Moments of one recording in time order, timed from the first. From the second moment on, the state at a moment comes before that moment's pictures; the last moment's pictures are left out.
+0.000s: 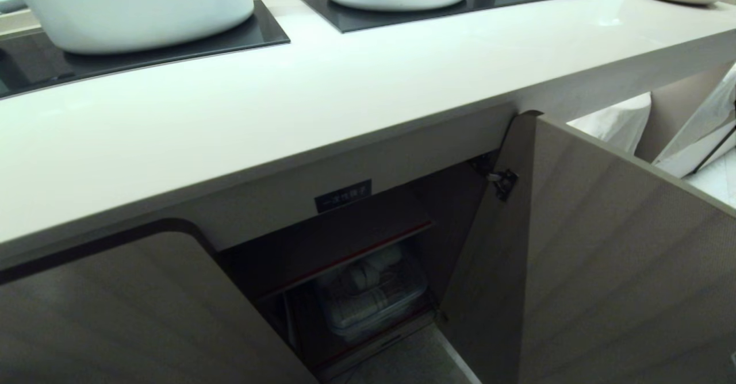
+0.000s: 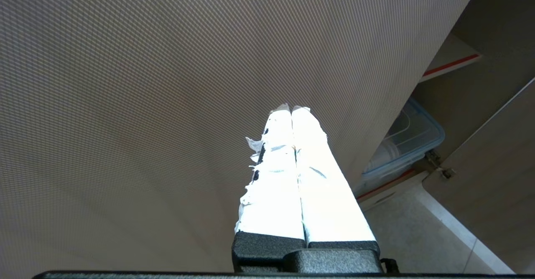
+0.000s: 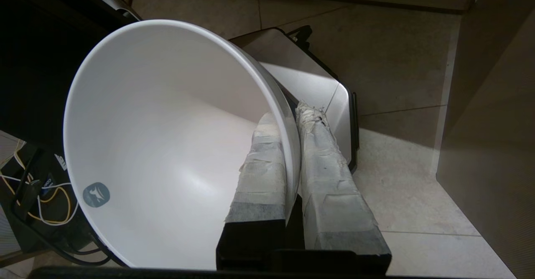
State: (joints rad) left arm 0.00 0.00 0.00 0.00 0.01 -0.03; right arm 0.04 0.90 -0.30 0.28 0.71 -0.36
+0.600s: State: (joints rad) left arm 0.00 0.00 0.00 0.00 0.01 -0.03; right arm 0.04 0.90 -0.31 0.29 0.71 -0.37
